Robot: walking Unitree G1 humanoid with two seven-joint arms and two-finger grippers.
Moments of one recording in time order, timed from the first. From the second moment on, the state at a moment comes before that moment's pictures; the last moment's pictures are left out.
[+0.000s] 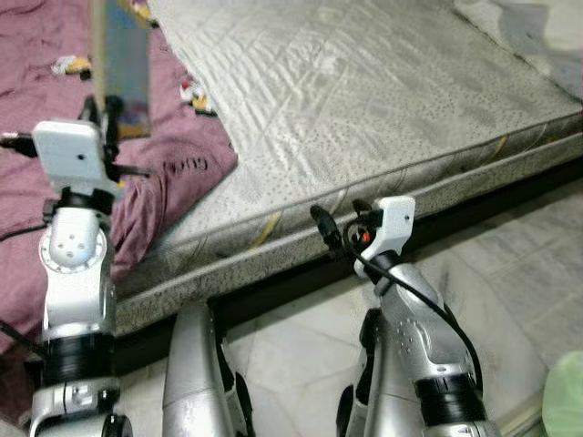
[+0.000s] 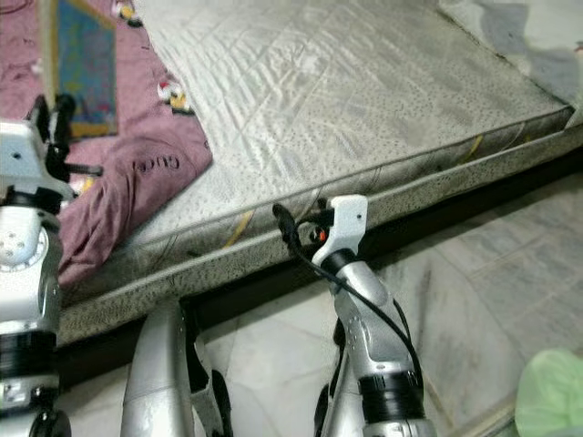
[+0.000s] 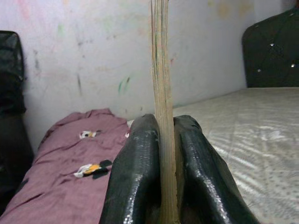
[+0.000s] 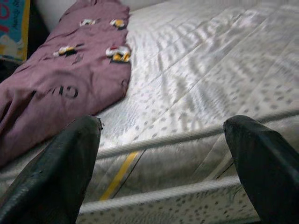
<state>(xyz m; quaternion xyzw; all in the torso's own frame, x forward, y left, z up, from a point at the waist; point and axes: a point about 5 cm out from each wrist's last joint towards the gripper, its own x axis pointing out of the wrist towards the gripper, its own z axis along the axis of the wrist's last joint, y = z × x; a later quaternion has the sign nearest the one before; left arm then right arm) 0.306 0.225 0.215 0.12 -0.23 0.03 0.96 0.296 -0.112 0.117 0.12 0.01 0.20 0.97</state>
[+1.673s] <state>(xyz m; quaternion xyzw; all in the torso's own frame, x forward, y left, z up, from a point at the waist) 0.279 0.178 0.150 0.07 -0.08 0.05 0.99 0.310 -0.132 0.110 0.07 0.02 0.14 0.99</state>
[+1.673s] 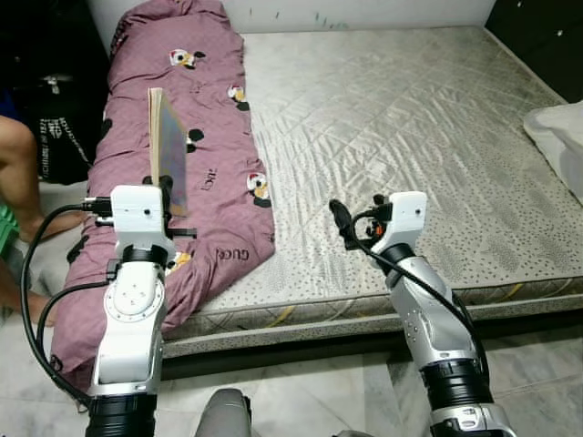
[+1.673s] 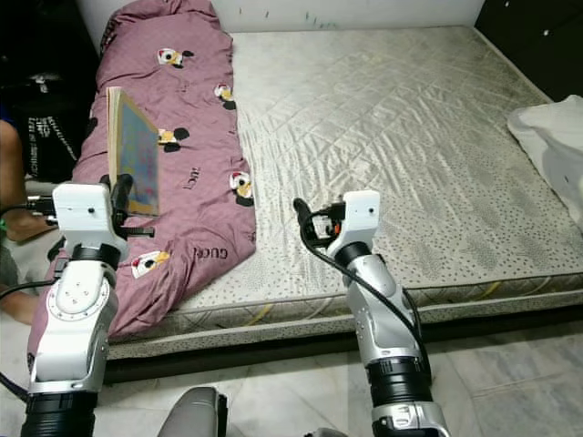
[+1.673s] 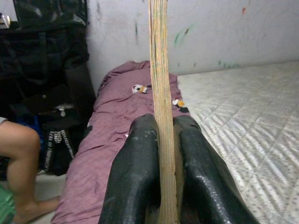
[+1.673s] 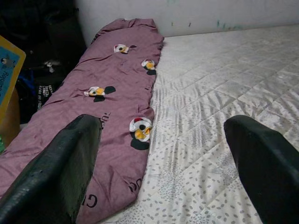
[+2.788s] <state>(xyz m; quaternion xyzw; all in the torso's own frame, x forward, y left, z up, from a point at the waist) 0.280 0.176 0.149 0.06 -0.07 0.05 0.99 0.309 -0.133 0.107 0.06 0.02 0.14 0.99</state>
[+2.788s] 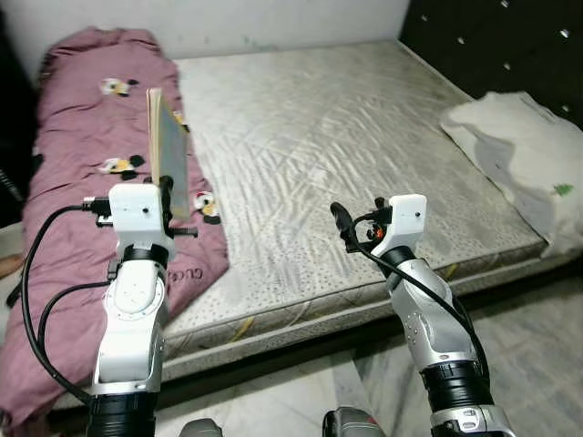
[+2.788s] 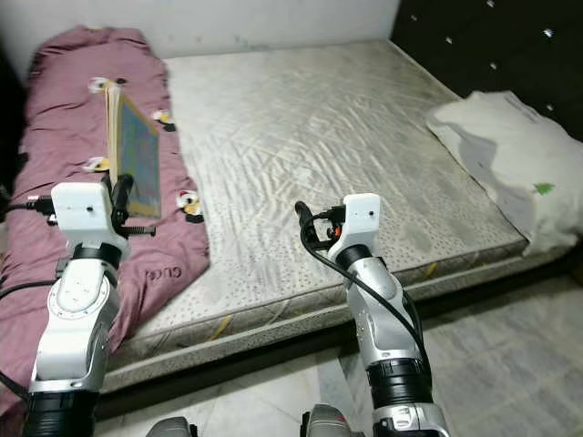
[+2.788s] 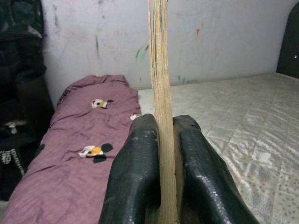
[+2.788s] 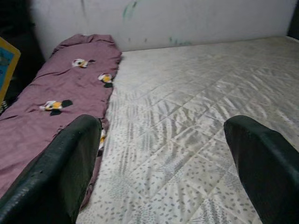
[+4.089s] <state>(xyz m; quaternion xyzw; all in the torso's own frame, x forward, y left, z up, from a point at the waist) 0.266 0.176 0.125 0.03 -0.02 0.04 1.00 0.309 -0.134 0.109 0.05 0.01 0.15 0.99</state>
